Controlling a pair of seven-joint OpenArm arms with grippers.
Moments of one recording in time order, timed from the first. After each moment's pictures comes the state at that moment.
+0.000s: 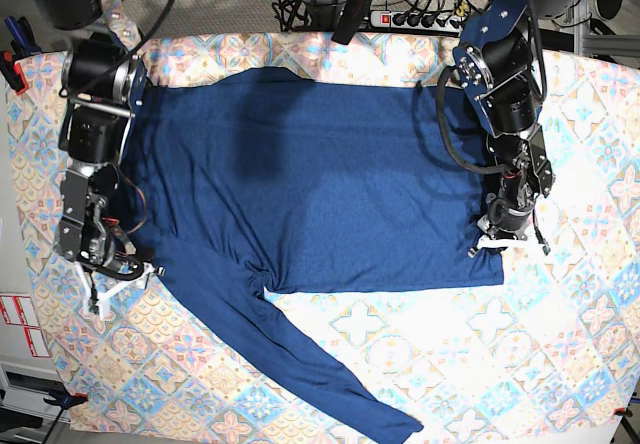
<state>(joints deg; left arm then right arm) -21.5 -6.4 -34.6 37.6 -16.8 -11.6 16.7 27.3 14.7 13.5 46.9 8.5 10.0 -41.0</state>
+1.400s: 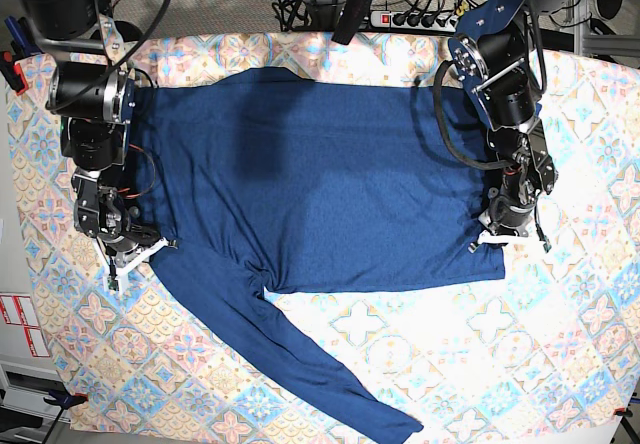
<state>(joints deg) -19.6 -5.7 -34.7 43.3 -16.1 -11.1 20.7 31.3 16.9 4.8 22.8 8.7 16.5 -16.4</state>
